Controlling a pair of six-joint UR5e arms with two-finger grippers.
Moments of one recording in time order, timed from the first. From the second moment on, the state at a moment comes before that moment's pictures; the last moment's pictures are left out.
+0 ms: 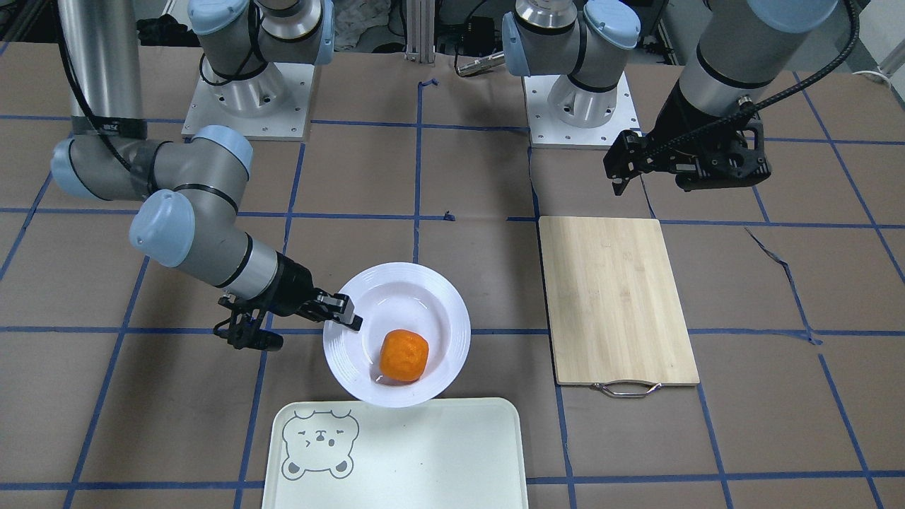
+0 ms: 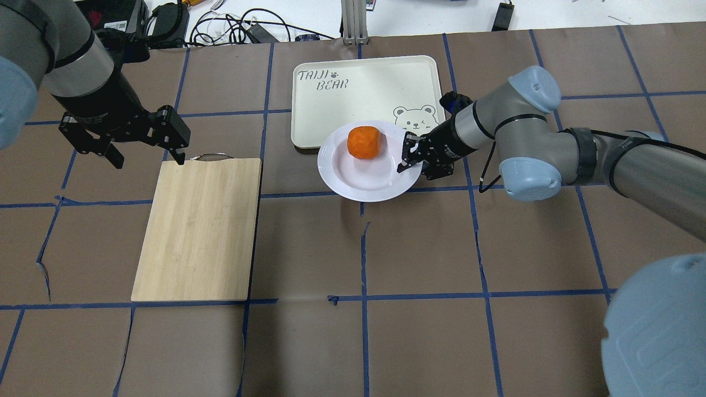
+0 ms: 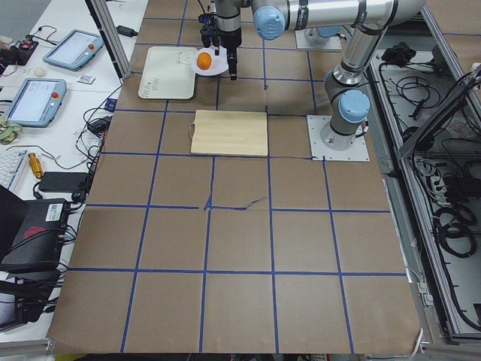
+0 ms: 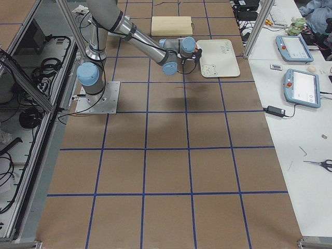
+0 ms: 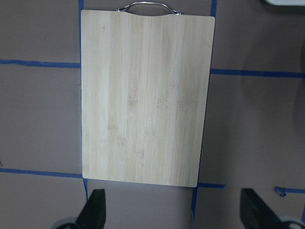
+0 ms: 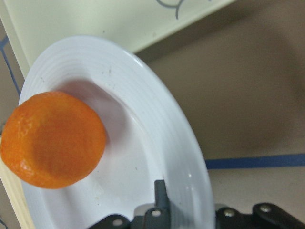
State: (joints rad) left arm -1.46 -1.54 -1.65 -1.59 1.63 0.05; right arm 1.54 -1.17 1.89 -2.36 -0.93 0.31
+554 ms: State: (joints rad) left arm -1.46 -1.54 -1.65 -1.59 1.63 0.05; right arm 1.53 -0.94 1.48 -2.36 -0.95 0.31
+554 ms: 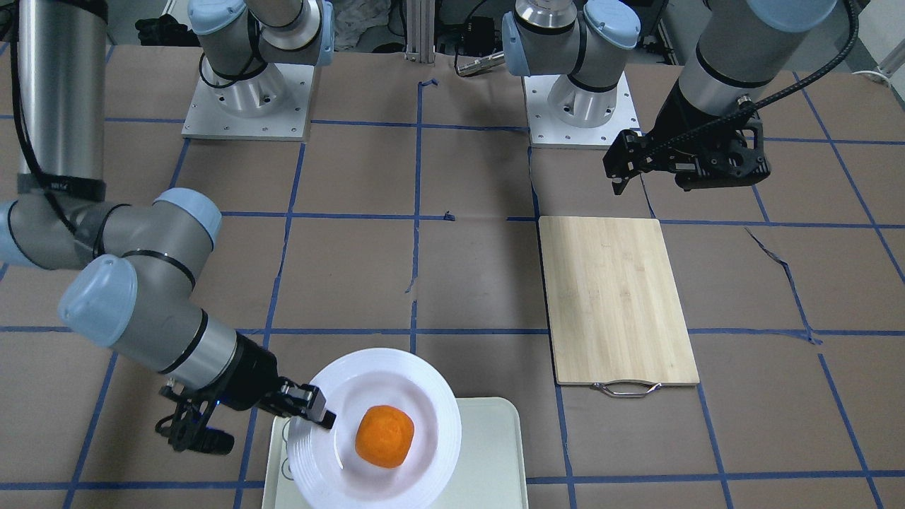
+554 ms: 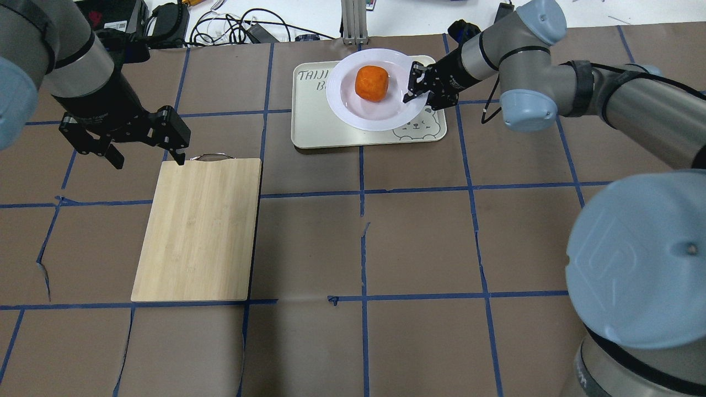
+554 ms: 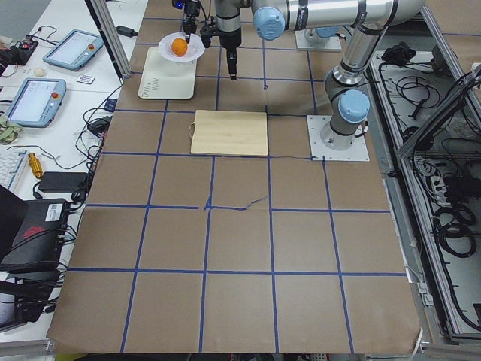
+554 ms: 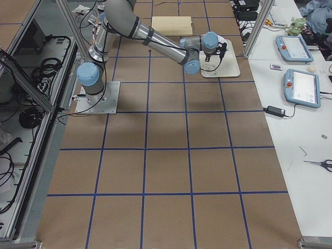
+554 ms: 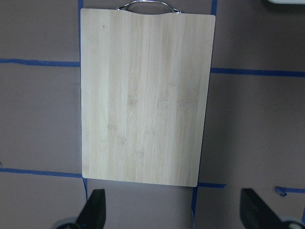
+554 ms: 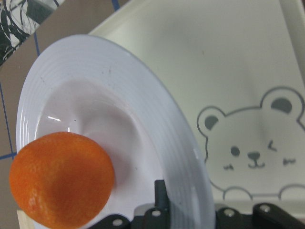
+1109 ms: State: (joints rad) left arm -1.46 -1.54 -1.66 -1.58 1.63 0.05; right arm 1.54 -0.77 1.33 -2.36 -0.98 0.30
